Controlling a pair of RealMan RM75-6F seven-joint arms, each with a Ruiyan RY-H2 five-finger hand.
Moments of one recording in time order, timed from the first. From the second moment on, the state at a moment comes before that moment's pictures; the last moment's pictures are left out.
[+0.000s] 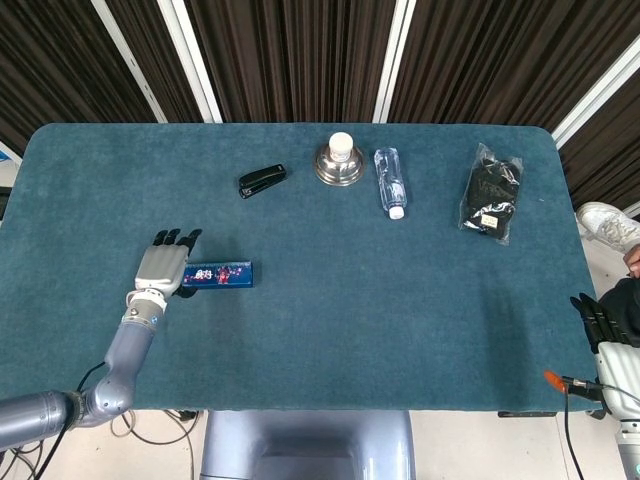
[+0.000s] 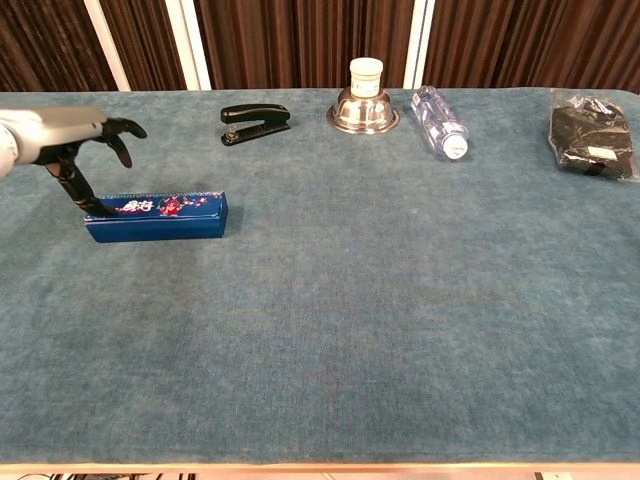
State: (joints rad) left arm -0.75 -1.44 -0.27 -1.63 0.55 0.98 0.75; right arm 0.02 -1.02 0.05 -1.68 -1.47 1.45 0.21
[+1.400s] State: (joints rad) left arm -0.85 -1.48 -0.18 -1.60 0.50 0.95 0.66; right arm 0.03 -1.02 0.05 -1.68 -1.47 1.45 0.22
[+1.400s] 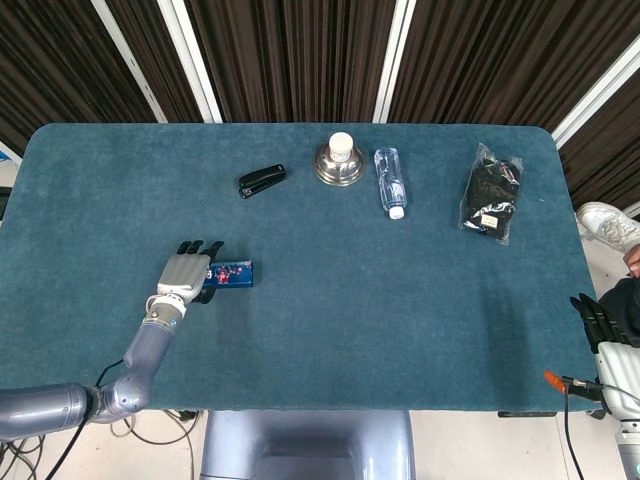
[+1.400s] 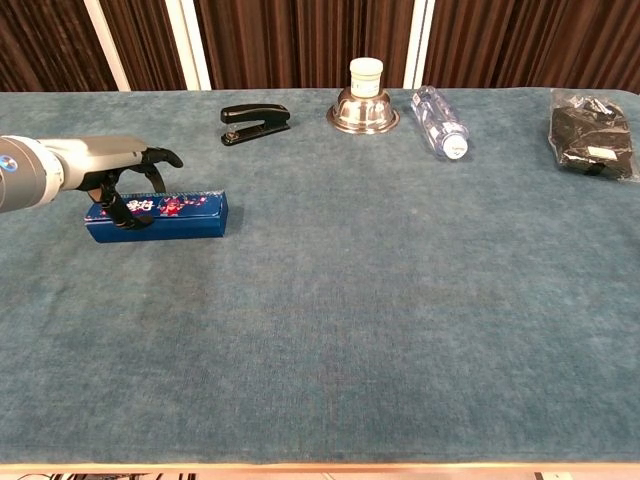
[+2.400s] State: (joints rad) left arm -0.87 -1.48 -0.16 -1.57 0.51 0.96 0.62; right arm 0.03 -1.02 0.05 -1.68 -1.47 1.45 0.21
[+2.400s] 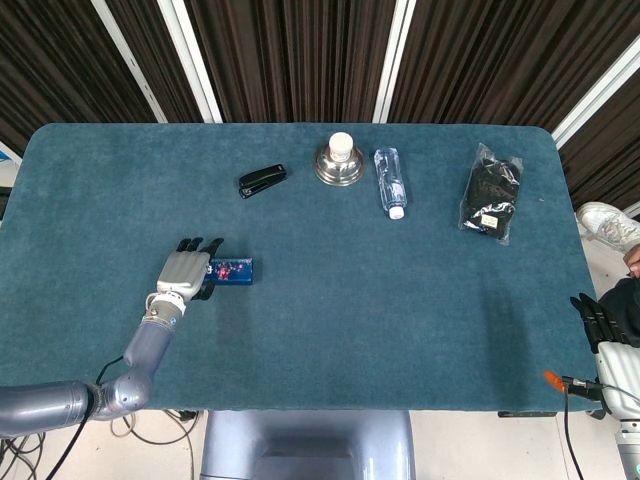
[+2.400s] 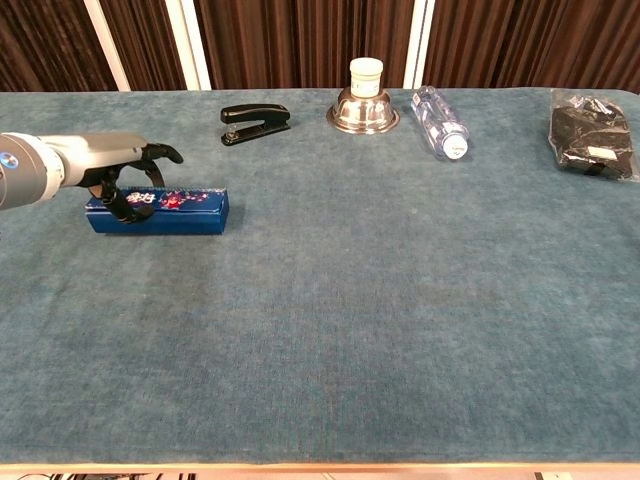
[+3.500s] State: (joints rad) left arm -0.89 -1.47 -0.14 -1.56 0.50 0.93 0.60; right arm 0.03 -1.02 0.05 -1.69 -1.47 1.45 0.21
